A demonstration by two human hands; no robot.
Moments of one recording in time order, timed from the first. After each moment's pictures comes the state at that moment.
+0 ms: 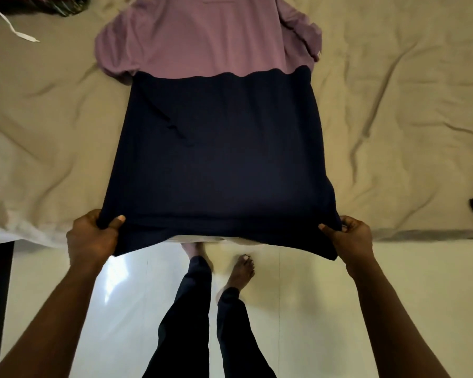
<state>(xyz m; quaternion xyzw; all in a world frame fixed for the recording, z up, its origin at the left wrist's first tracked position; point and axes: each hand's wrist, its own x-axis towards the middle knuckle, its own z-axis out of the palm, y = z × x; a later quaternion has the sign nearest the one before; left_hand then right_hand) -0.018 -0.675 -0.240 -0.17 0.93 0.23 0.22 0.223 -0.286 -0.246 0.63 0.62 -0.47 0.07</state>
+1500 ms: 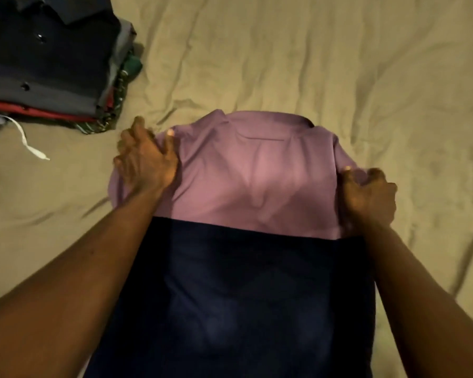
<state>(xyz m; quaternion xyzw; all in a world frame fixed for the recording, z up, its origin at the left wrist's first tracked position) -0.412 -0.429 -0.300 -0.02 0.99 0.17 0.00 -0.226 -0.114 -0.274 0.58 0.79 -0.22 -0.01</state>
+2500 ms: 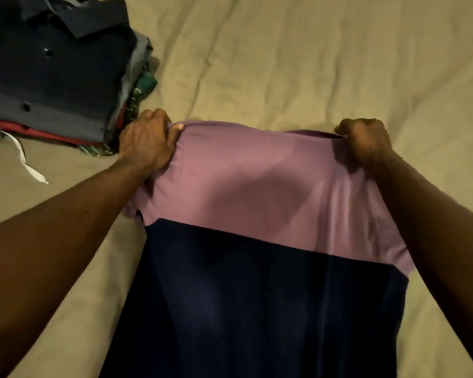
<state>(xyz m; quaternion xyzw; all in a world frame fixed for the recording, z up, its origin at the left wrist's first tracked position) -0.534 -0.438 -0.305 0.13 0.98 0.10 0.07 -0.414 -0.071 -0.272 0.45 0.81 -0.36 0.07</state>
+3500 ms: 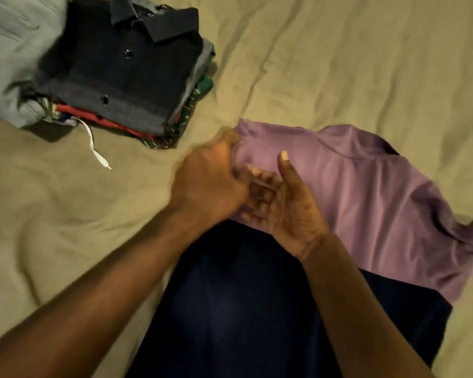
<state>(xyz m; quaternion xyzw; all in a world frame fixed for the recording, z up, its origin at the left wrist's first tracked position) -0.433 -0.438 -0.199 0.11 0.95 0.25 0.14 -0.369 -0.291 -0.249 0.30 0.44 -0.83 0.20</state>
